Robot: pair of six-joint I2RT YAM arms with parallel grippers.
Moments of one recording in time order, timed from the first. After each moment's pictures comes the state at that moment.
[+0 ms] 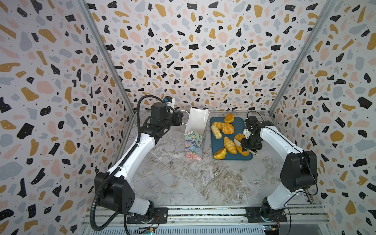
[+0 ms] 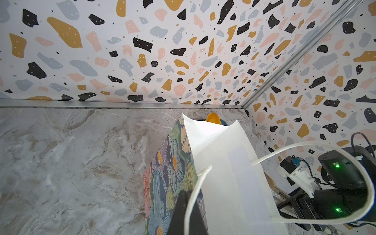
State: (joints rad) left arm -0.29 1.45 1.33 -0.28 0.29 -0.35; right arm 0.21 1.69 1.38 -1.13 0.05 0.08
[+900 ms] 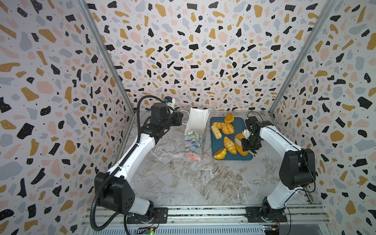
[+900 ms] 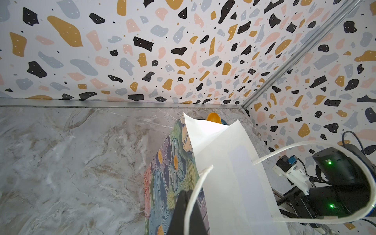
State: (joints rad) left arm -0.29 1.45 1.33 -0.28 0.29 -0.35; right arm 0.19 1.71 1.38 -1.12 -0.02 0.06
